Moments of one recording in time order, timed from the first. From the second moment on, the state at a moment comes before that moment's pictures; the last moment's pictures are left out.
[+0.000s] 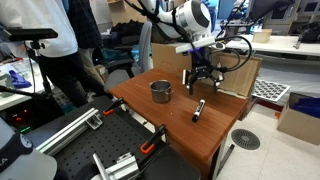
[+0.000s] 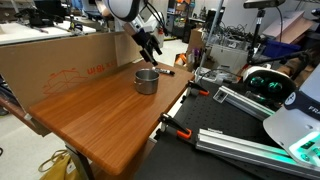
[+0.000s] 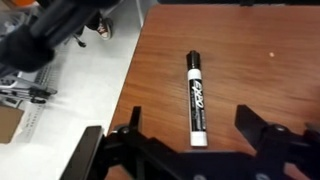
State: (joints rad) arm 0.00 0.78 -0.08 -1.58 -0.45 1.80 -0.07
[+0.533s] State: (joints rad) arm 0.03 0.68 -0.07 -1.65 -0.47 1.88 -0.07
